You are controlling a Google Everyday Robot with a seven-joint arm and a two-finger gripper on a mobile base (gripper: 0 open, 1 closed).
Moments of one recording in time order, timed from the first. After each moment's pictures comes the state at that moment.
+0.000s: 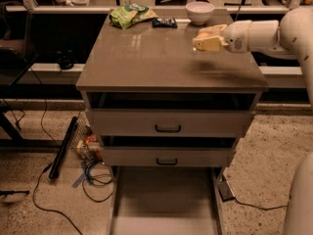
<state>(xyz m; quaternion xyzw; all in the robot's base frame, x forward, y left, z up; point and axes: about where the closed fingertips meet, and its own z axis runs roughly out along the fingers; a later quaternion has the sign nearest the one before) 0.765 -0.158 0.902 -0.41 0.68 0.28 0.54</state>
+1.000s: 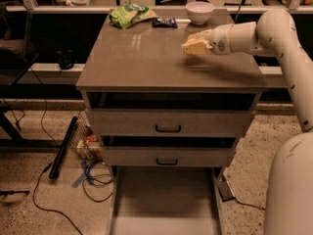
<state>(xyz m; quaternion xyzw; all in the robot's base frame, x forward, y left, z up) 0.794 -0.127 0.868 -0.42 0.71 0.27 0.51</state>
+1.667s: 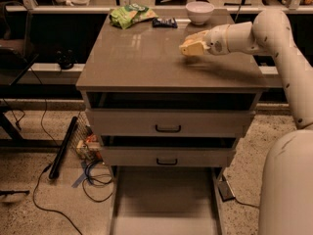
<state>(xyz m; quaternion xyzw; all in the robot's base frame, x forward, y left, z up) 0.799 -0.117 0.861 -0.43 0.71 0.26 0.50</state>
